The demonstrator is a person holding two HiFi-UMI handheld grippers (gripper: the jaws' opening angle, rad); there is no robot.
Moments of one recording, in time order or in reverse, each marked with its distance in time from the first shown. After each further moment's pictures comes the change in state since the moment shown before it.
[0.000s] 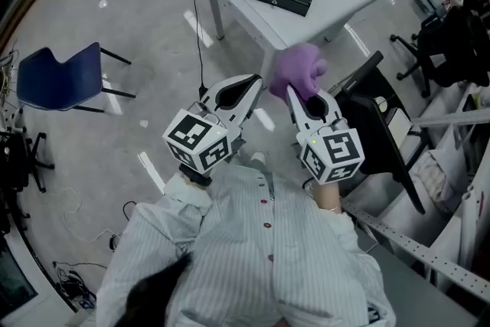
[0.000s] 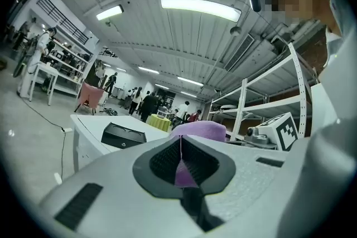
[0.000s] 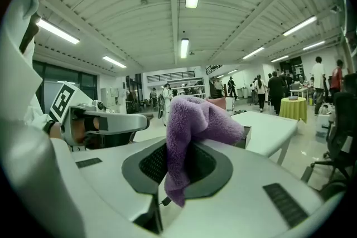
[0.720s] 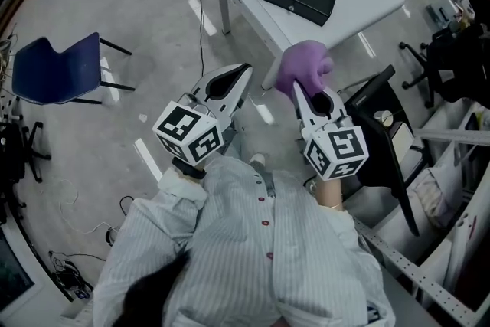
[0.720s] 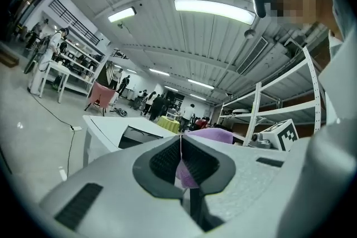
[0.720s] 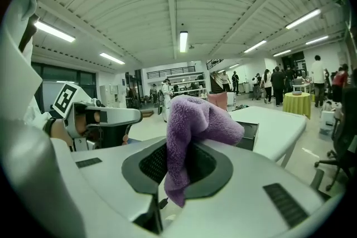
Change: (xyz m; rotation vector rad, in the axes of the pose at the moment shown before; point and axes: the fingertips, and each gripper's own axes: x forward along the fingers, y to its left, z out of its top) left arm 0.015 0.101 0.013 -0.048 -0.029 0.087; right arm 0.083 -0.028 -0.007 0.014 0.048 0.016
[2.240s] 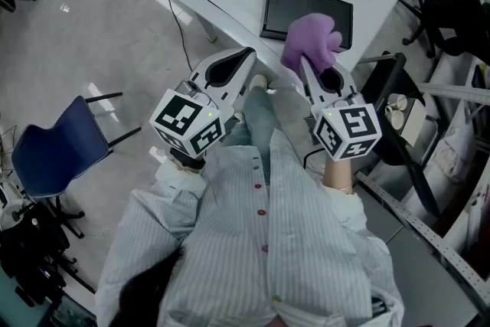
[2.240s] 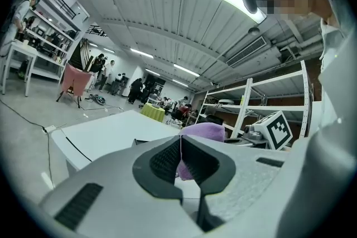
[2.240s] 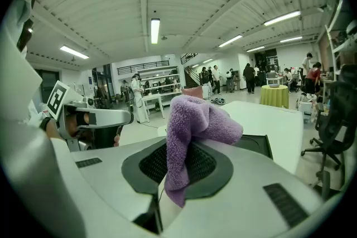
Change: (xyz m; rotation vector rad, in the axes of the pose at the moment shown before) left arm 0.168 0.195 0.060 0.021 0.180 -0.262; right arm 0.218 -0.116 0.053 0.121 0.054 -0.269
